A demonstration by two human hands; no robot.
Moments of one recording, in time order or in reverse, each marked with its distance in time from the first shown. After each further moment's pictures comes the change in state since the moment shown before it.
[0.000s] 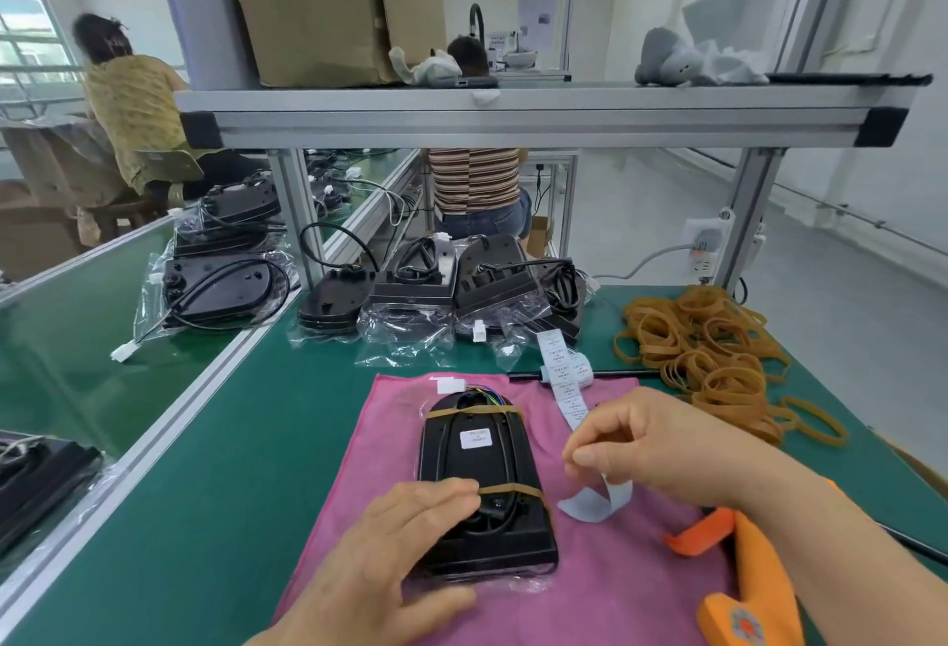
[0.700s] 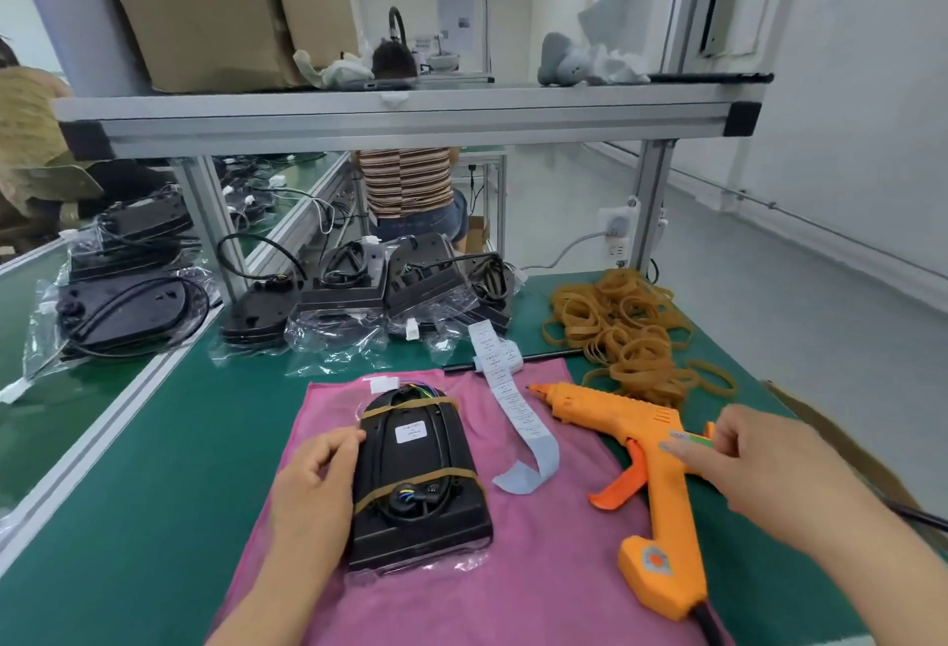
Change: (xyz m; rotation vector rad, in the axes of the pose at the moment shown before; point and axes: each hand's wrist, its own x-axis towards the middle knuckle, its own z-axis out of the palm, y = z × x) left_hand 0.042 -0.021 0.034 -0.467 0.508 -0.947; right_hand -0.107 0.055 -0.013 -0.412 0.647 0.618
